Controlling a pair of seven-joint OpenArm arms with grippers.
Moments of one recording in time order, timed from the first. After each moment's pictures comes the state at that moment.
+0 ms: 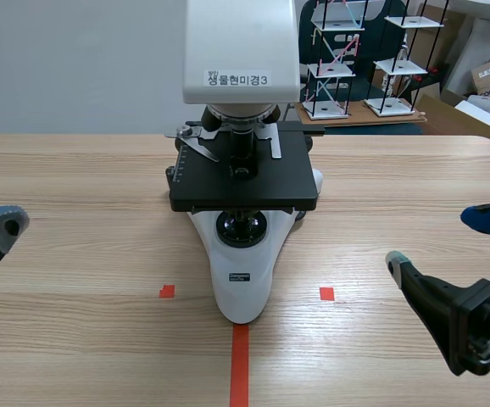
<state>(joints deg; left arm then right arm) 42.9 -35.9 -15.9 102.0 -17.0 -38.2 -38.2 -45.8 31.4 12.6 115.1 16.9 24.4 4.9</state>
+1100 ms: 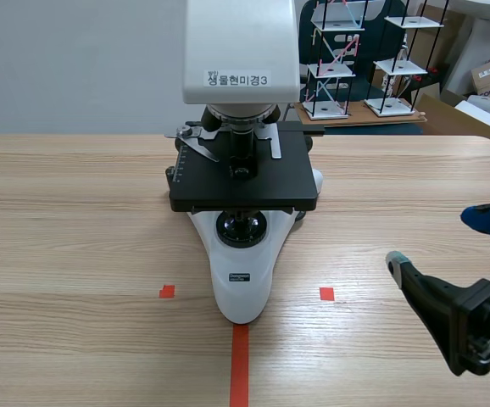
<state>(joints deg) 61.4 -19.7 -18.7 105.6 -7.5 -32.3 -49.2 -45.8 31.4 12.6 115.1 16.8 24.4 4.9</state>
